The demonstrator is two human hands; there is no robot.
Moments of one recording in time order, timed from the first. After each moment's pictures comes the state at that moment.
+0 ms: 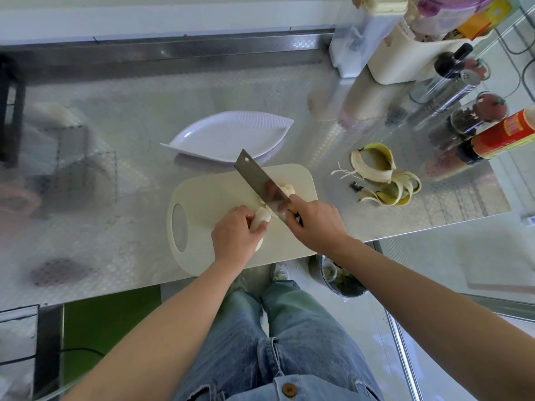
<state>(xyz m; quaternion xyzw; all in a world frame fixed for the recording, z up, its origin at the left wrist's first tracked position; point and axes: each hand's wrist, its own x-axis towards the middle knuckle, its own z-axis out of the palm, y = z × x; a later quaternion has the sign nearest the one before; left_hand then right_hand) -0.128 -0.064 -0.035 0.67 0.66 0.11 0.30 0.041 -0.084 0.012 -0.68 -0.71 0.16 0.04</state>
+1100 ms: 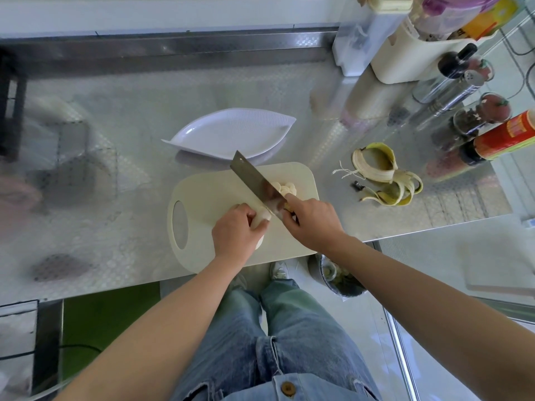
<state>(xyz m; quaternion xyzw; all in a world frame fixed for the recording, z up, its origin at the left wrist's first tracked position) -0.128 -0.064 -0.033 0.67 0.66 0.12 0.31 0.037 -0.080 0.010 -0.67 -0.72 0.17 0.02</state>
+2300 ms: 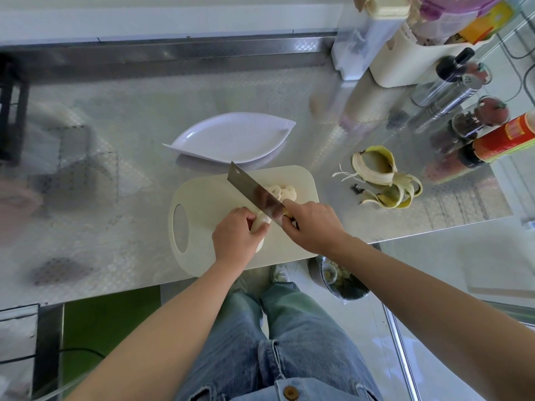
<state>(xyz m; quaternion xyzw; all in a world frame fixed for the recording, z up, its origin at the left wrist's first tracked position) -0.128 -0.064 -0.034 0.67 0.66 0.12 0.31 0.037 -0.078 0.020 -0.64 -0.74 0.18 0.00</state>
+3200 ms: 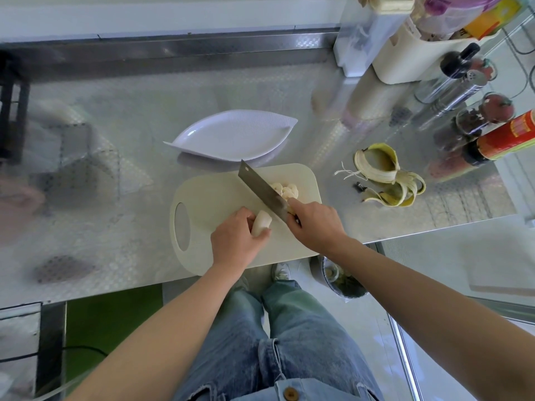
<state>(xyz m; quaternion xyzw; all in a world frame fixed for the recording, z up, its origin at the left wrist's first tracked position) -0.135 -0.070 -0.038 0.69 0.65 0.10 0.30 0.041 -0.079 -0.004 -0.68 -0.72 0.17 -0.02</state>
